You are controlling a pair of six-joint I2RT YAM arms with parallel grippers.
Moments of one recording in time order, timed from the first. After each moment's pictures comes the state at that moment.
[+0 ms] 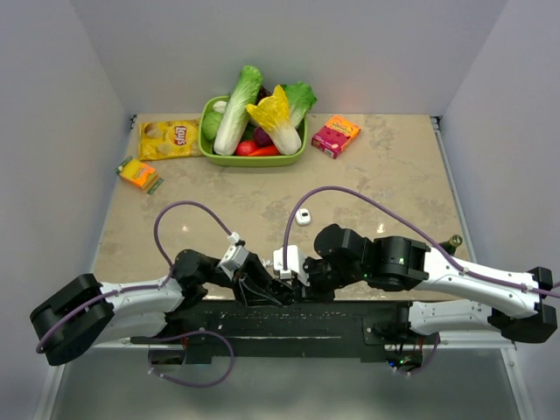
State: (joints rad) left arm -0.90 1.09 0.16 1.27 0.94 -0.54; right arm 1.29 1.06 1.14 -0.82 -0.27 -0.14
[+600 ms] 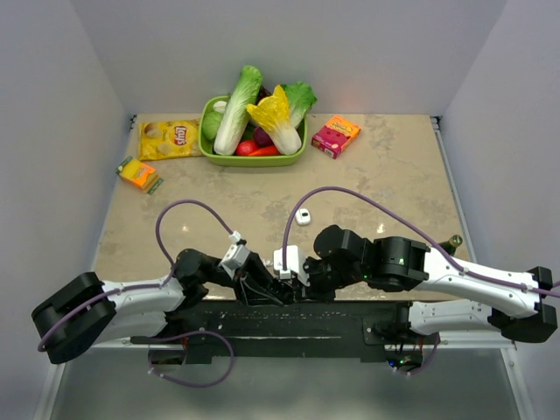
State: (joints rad) left arm -0.90 1.10 0.17 1.28 0.94 -0.54; right arm 1.30 1.06 1.14 -0.83 -0.24 -0.14
